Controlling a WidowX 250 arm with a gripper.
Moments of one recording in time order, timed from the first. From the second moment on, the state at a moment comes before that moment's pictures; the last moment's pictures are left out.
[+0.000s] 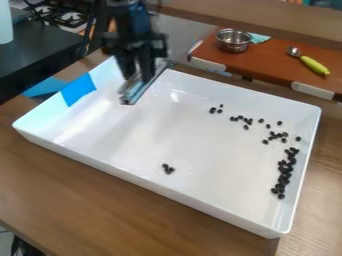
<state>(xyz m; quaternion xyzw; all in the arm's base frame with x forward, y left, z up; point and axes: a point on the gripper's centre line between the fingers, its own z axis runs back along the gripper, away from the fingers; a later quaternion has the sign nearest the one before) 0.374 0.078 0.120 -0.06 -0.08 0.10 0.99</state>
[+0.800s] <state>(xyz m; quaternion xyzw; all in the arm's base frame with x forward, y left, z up) 0.402 0.075 0.059 0.02 -0.06 0.07 0.99</state>
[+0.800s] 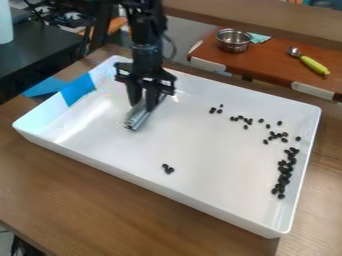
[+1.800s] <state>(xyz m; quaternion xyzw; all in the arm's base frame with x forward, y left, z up) 0.424 -0.028 0.053 0.03 -0.06 0.03 1.00</state>
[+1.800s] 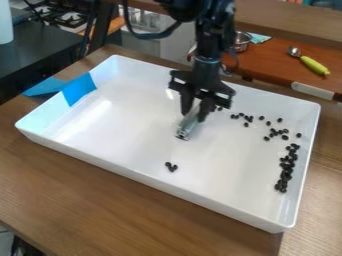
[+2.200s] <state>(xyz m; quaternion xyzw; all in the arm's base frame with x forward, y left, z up) 0.417 -0.056 0.056 0.01 -0.03 0.03 1.00</state>
